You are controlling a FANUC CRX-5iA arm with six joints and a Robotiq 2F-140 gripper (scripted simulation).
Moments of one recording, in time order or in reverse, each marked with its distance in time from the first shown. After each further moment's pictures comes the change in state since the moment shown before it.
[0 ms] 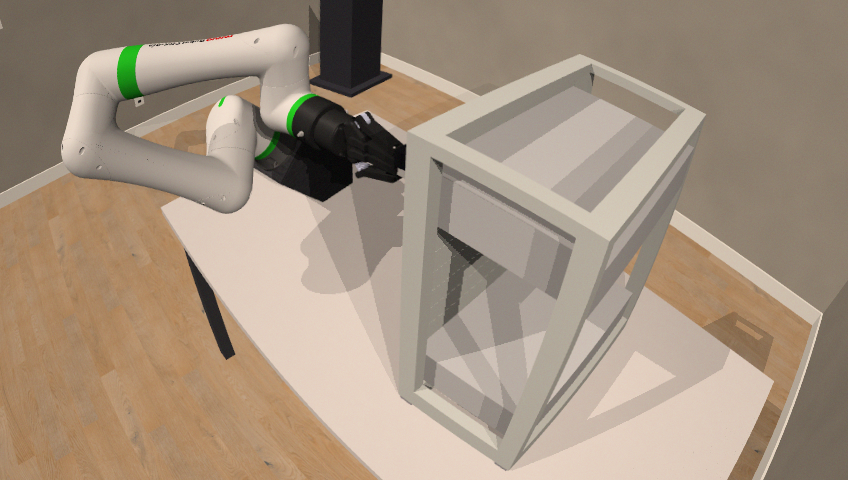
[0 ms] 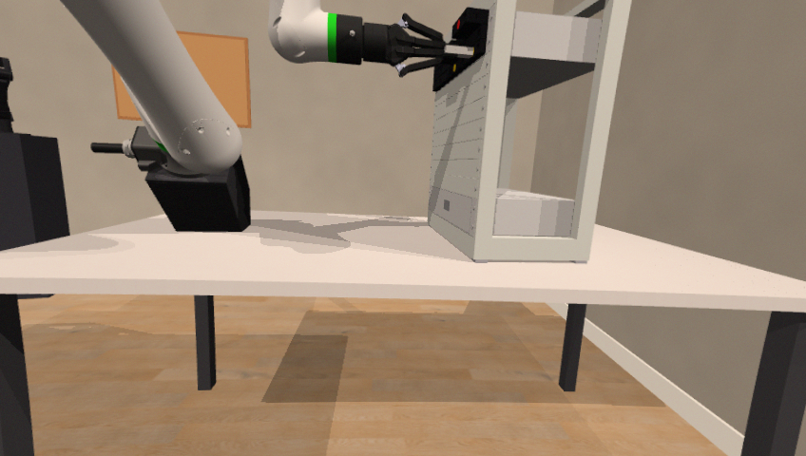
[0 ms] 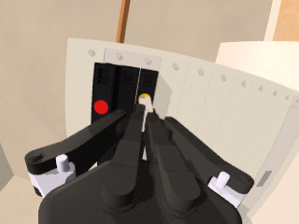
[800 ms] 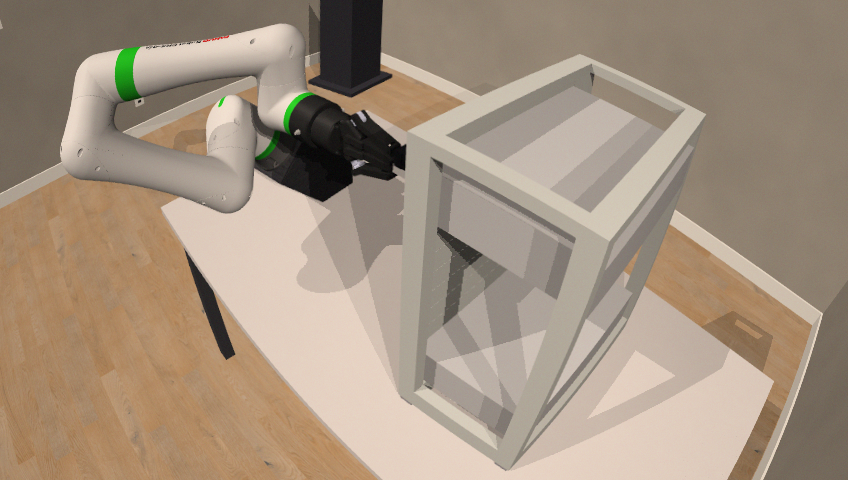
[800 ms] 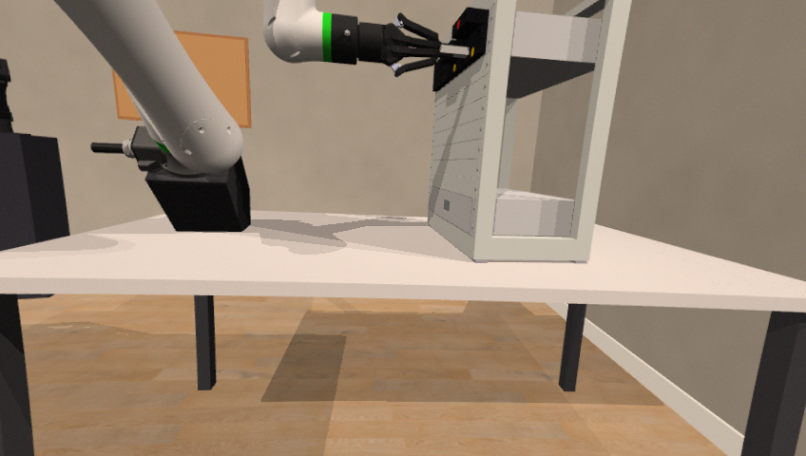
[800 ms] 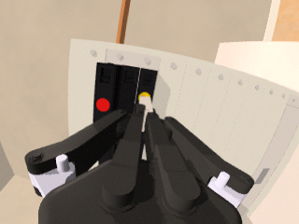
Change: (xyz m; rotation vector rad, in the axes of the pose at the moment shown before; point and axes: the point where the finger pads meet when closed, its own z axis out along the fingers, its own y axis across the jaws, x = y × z) arm 0.000 0.000 -0.010 0.000 0.000 0.000
